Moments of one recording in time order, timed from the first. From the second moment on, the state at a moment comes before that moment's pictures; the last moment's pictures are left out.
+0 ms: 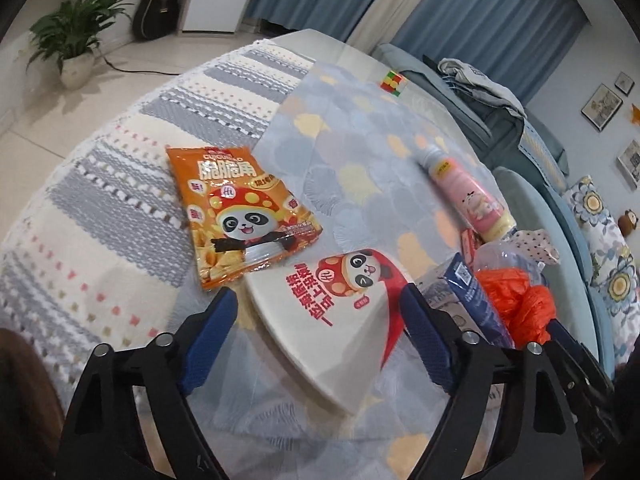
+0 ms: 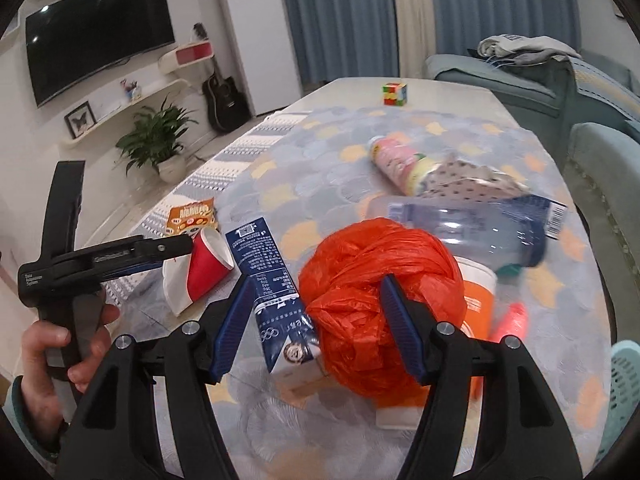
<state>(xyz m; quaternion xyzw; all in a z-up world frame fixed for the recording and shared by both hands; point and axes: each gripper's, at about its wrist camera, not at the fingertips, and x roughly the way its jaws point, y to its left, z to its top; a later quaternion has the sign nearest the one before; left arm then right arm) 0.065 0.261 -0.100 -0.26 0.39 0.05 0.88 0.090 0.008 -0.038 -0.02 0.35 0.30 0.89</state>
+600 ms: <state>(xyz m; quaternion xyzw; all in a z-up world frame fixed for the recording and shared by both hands) 0.057 0.255 -0.098 -0.28 0.38 0.00 0.88 0.090 0.056 -0.052 -0.11 0.37 0.33 0.86</state>
